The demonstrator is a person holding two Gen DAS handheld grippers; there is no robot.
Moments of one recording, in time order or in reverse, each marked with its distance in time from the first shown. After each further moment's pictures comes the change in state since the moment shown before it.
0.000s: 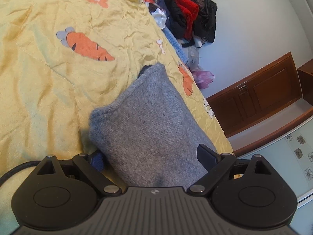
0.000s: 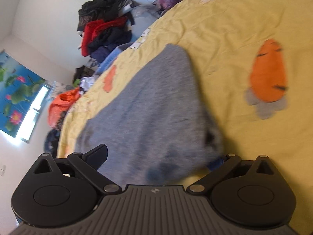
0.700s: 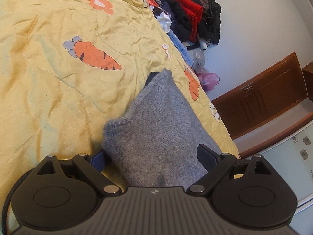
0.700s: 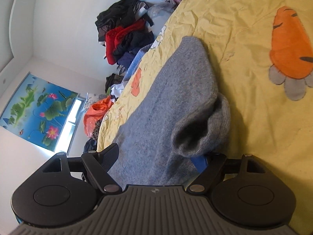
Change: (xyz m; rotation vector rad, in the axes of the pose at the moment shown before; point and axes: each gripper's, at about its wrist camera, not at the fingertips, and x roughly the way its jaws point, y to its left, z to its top) left arm -0.007 0.006 0.013 -0.008 0.011 0.038; right arm 0.000 -0.020 0.007 0.127 0.044 0.214
